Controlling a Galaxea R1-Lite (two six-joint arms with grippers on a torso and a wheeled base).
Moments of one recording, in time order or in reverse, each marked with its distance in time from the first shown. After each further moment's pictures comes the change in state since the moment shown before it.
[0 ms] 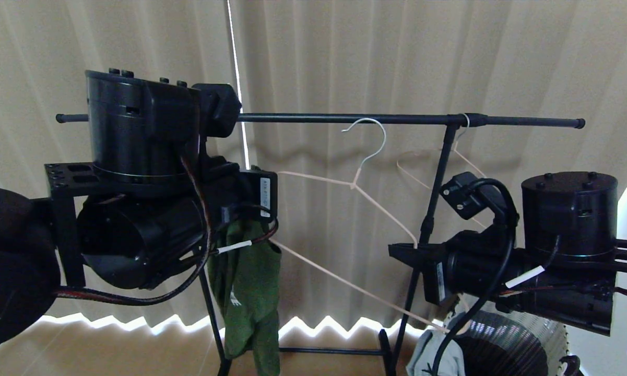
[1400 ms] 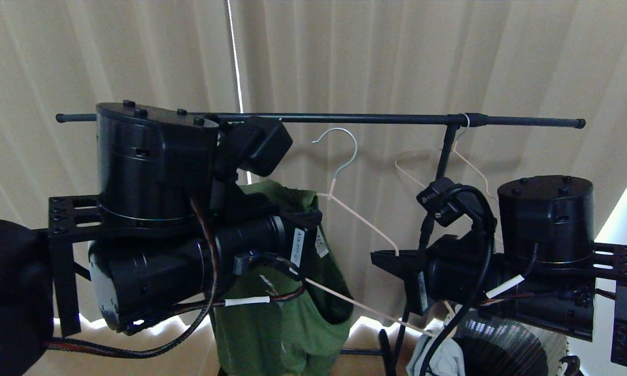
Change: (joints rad) left arm -0.082 -0.020 0.078 -0.013 -0.347 0.037; right arm 0.055 0.031 -0.026 0.002 0.000 -0.005
